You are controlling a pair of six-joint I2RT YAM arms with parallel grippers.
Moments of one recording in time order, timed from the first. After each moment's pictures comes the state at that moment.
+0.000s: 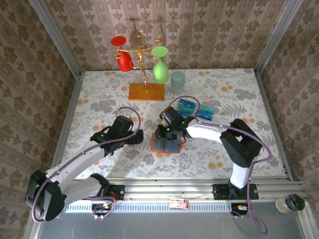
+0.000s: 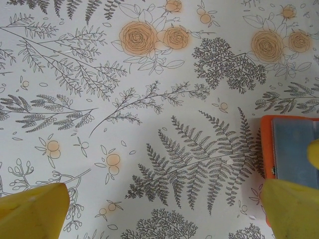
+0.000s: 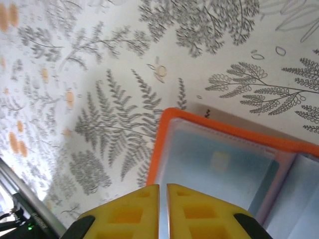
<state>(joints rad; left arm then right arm) -0.65 1.05 0.68 -0.58 -0.19 -0.48 0.76 1.79 1.10 -0.25 -0.29 0.78</state>
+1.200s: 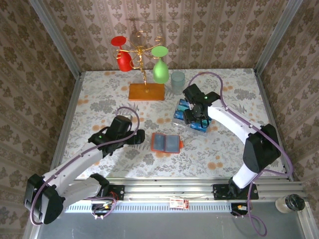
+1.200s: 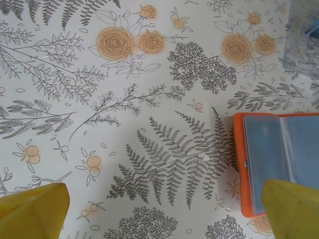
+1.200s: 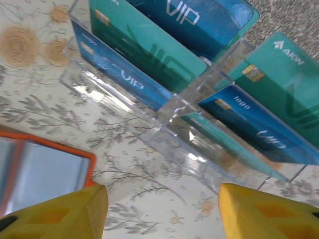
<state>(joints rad) -0.65 1.01 0.68 -0.56 -0.11 -0.48 0.50 1.65 1.36 -0.95 0.18 0.22</state>
